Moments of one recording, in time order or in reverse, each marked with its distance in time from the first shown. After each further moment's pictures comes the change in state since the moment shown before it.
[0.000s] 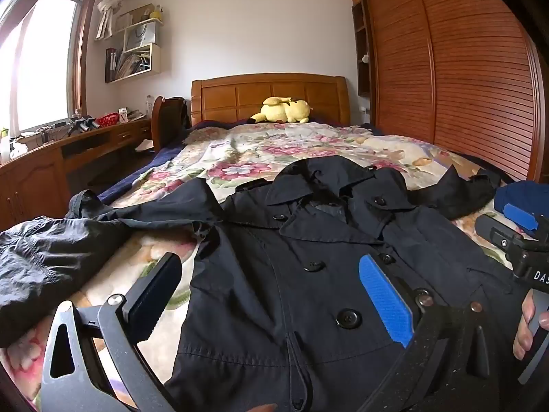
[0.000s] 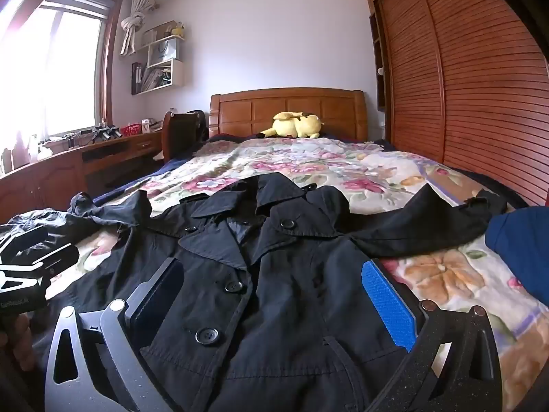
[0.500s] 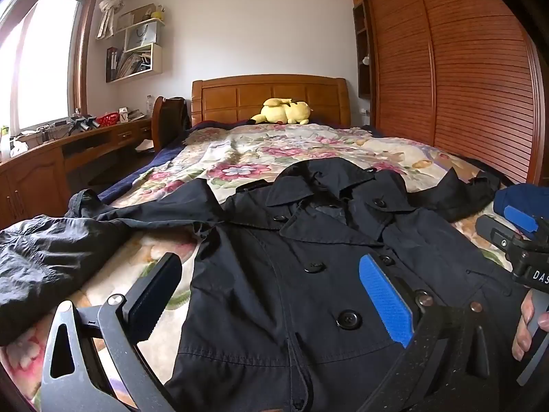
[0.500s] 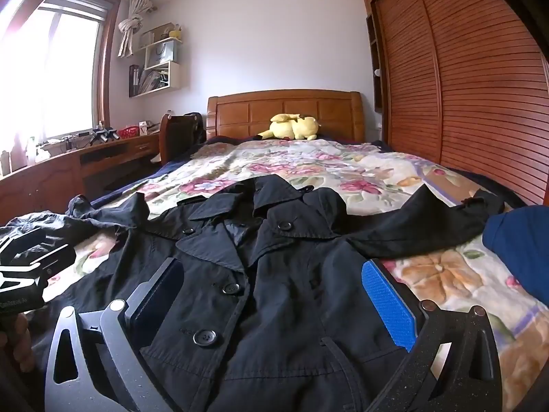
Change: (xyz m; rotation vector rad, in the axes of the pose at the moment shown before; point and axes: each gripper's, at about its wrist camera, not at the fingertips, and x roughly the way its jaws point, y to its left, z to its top) left arm 0.001 -0.001 0.000 0.004 0.008 0.001; right arm -0.003 0.000 0.002 0.006 -0.011 -0.001
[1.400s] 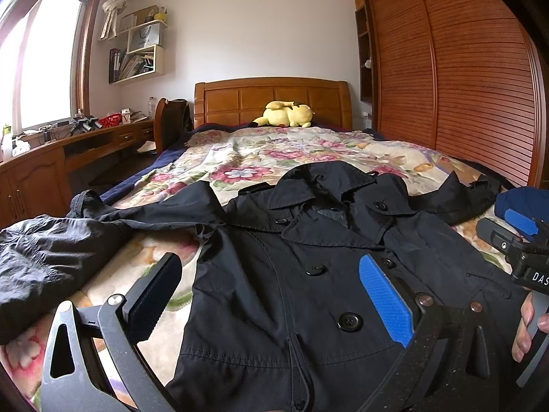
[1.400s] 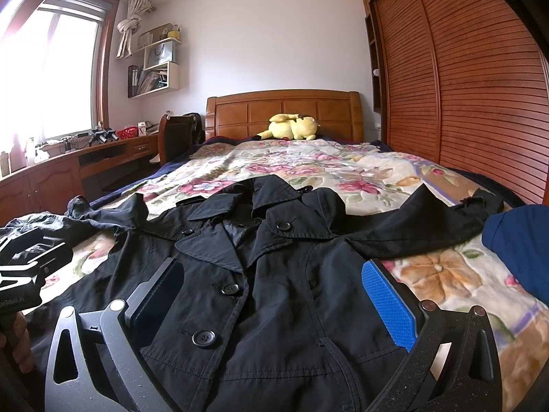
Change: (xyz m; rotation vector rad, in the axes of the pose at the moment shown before) left arm -0.003 0.000 0.000 -0.008 -0.011 0.001; right arm 0.002 -0.001 -0.002 0.005 -0.006 -0.003
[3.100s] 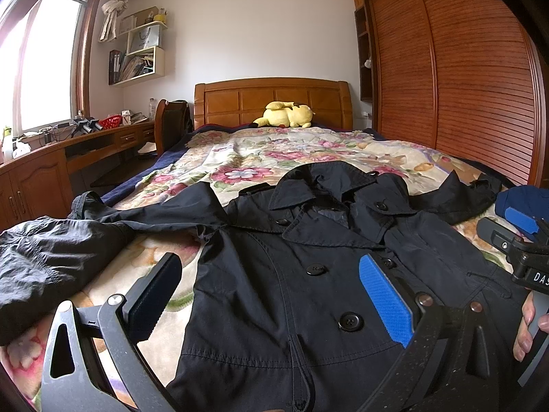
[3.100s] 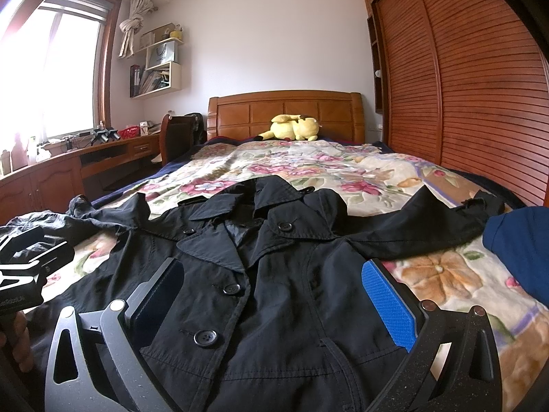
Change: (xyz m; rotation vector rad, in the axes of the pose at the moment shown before) left arm -0.003 0.002 0.001 0.001 -0.005 -0.002; right arm -0.002 -0.001 0.002 -0.005 0.003 0.010
